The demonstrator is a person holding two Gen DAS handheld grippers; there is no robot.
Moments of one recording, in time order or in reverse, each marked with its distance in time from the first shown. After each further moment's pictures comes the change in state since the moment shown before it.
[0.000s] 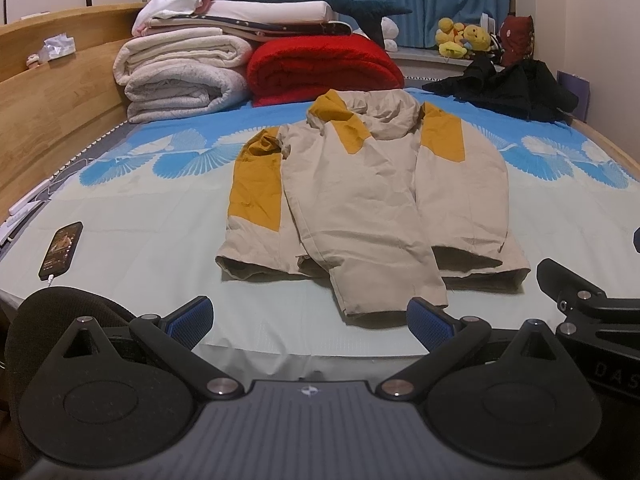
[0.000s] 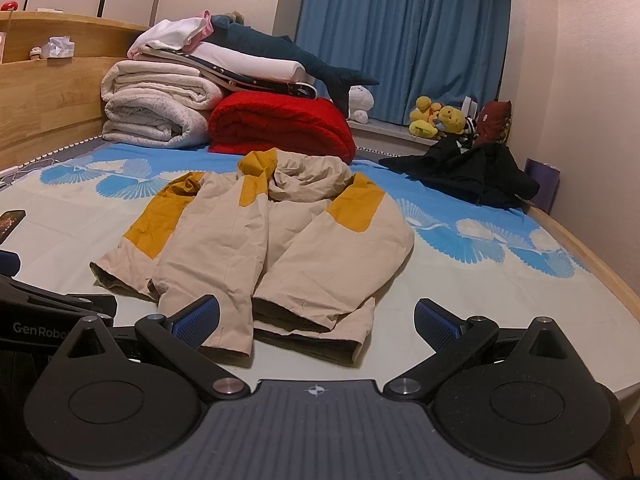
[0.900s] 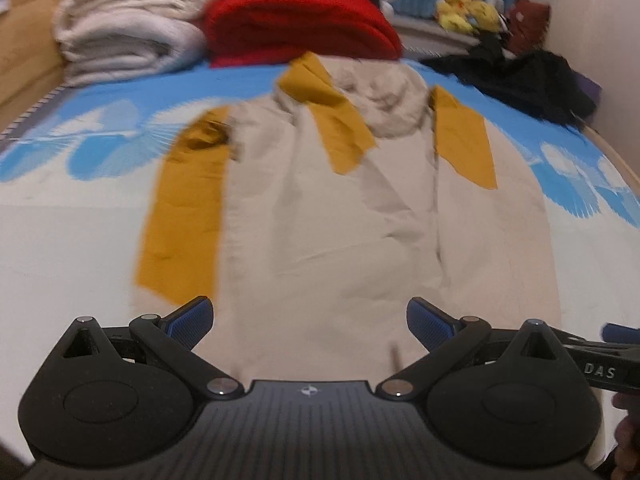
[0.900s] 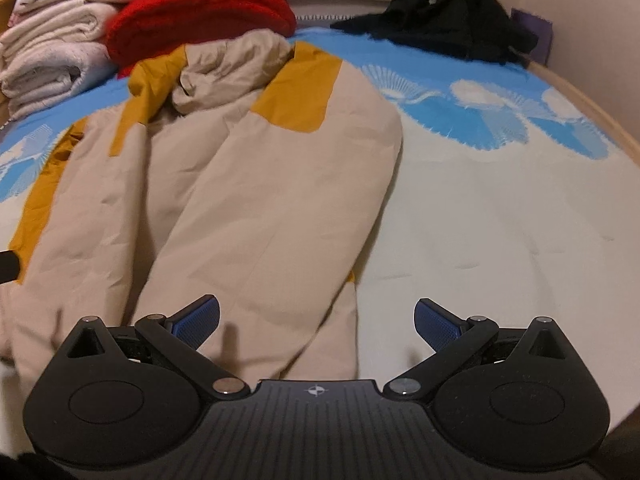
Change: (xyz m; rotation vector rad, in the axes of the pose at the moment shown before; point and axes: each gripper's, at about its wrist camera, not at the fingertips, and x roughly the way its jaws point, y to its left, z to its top) left arm 0.217 -0.008 0.122 -0.034 0.154 -0.143; right arm 0.243 -0.072 0.025 0.254 0.416 -0.035
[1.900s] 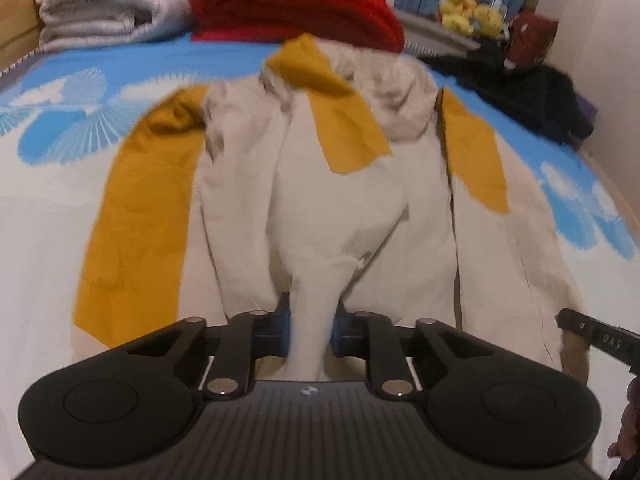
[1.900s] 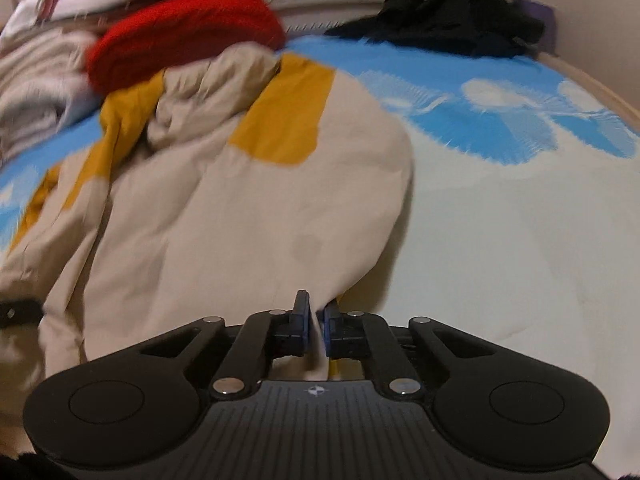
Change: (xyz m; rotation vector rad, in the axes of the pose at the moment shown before) left arm 0.053 0.029 0.030 -0.085 0.007 -0.092; right arm 0.052 -0.023 0.042 0.082 -0.092 0.042
